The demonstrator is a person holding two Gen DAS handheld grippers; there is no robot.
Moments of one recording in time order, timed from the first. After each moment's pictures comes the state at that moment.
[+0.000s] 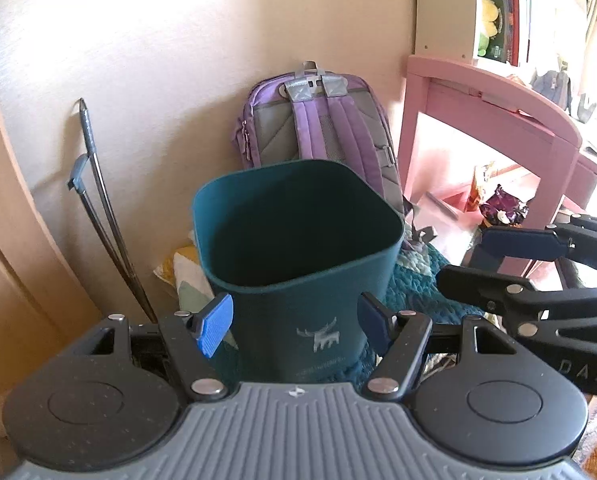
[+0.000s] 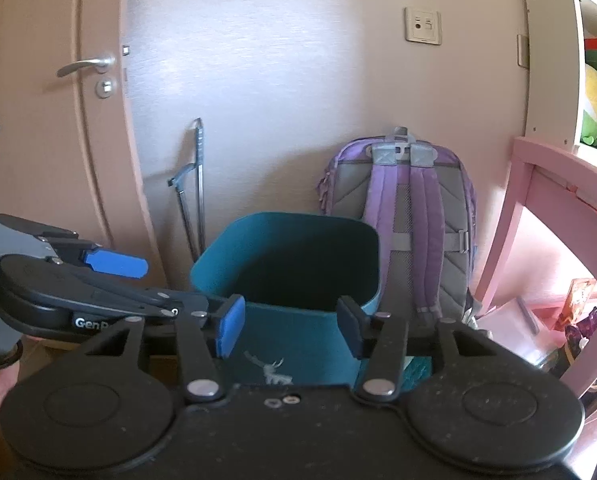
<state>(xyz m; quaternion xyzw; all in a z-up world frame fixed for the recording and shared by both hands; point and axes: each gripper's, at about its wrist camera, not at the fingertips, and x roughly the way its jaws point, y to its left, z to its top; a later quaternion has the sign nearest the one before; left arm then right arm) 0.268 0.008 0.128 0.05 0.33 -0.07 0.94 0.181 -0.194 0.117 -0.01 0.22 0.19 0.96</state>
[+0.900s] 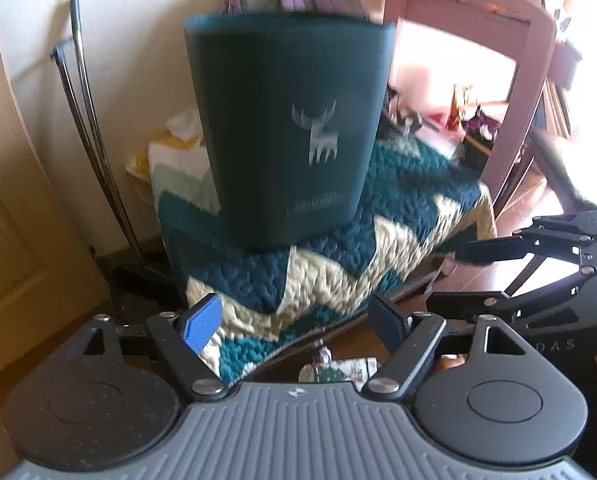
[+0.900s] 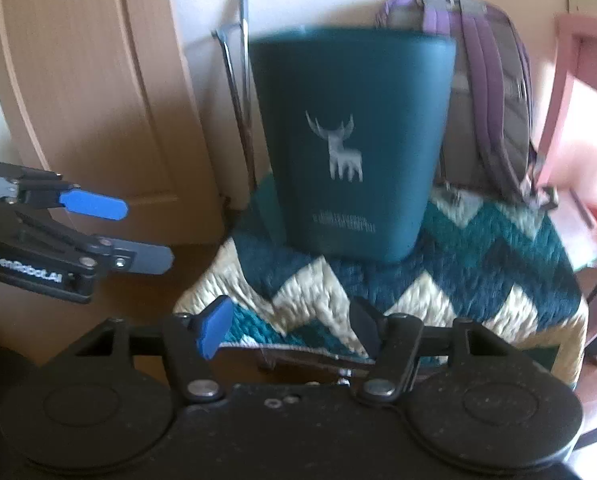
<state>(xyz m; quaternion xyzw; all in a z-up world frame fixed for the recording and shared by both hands) 0.194 0.050 -0.049 0.04 0.39 -0.11 0.91 0.145 -0.166 -0.074 -0.02 0.35 0.24 0.90</state>
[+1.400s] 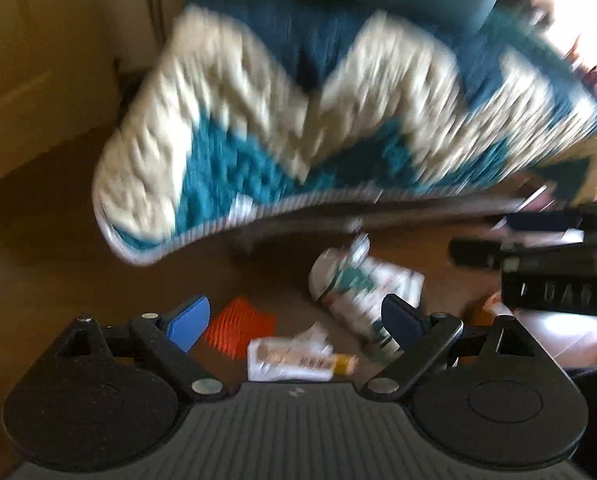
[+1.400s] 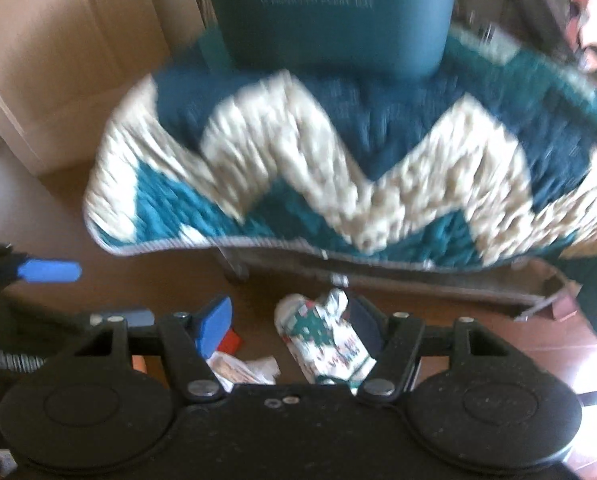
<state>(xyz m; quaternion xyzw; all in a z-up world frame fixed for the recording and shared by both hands) 0.227 0.029 -0.277 -0.06 0.54 0.03 0.84 0.215 -0.148 -0.264 -0.05 0.49 0.21 0.84</state>
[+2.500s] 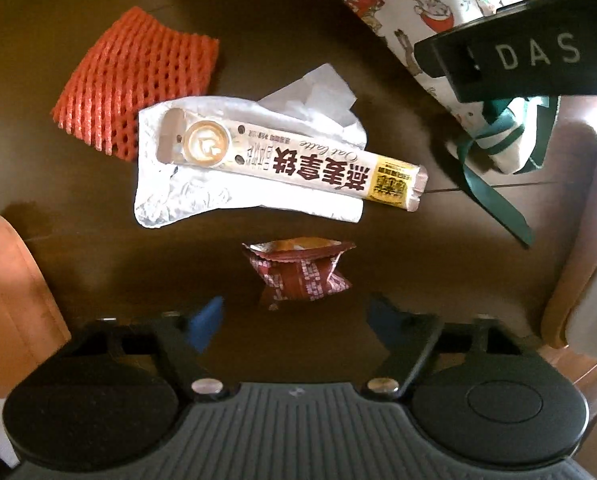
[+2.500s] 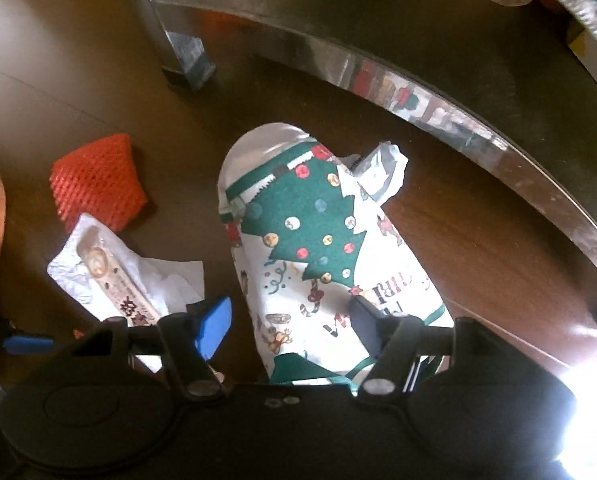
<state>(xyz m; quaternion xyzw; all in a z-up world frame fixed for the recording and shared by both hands) 0.228 -0.010 -0.573 -0.08 0.77 0.02 0.64 0.266 -0.093 -0.529 -0.21 0.59 0.26 0.73</state>
